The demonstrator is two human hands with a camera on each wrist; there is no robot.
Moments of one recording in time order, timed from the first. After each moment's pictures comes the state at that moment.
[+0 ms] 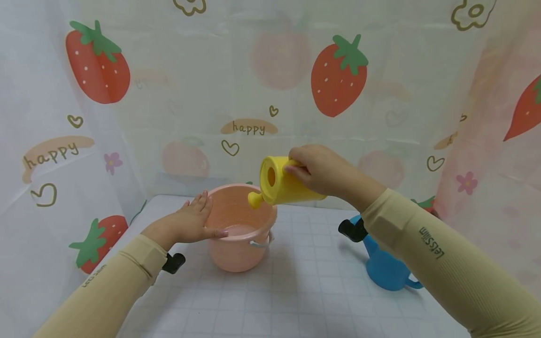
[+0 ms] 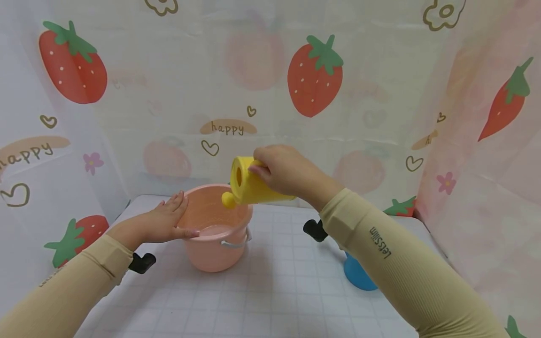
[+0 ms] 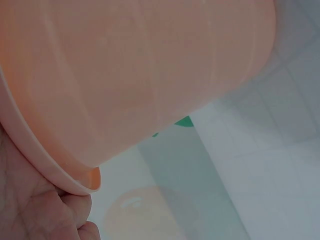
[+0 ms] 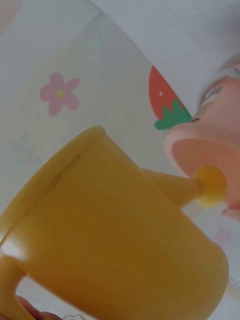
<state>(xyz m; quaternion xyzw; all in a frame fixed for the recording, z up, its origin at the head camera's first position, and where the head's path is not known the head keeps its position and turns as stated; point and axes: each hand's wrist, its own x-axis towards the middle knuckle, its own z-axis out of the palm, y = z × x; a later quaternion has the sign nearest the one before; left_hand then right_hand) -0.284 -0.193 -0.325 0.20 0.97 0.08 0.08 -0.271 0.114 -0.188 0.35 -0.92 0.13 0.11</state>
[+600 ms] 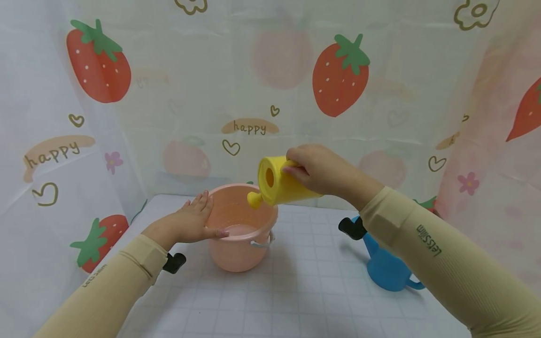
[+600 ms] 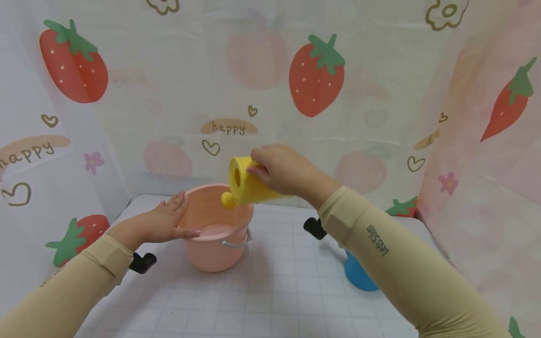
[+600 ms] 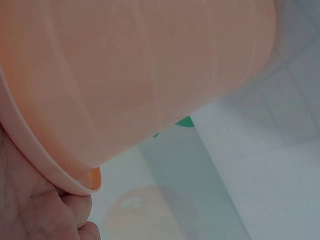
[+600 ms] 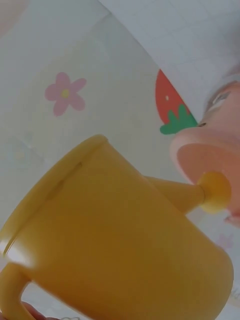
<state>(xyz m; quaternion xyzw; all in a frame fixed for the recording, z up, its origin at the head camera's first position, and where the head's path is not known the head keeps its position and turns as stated) -0.284 -0.194 -0.324 0.20 0.97 0.07 0.08 -0.274 0.110 -0.187 0.39 -0.91 0.10 0.13</state>
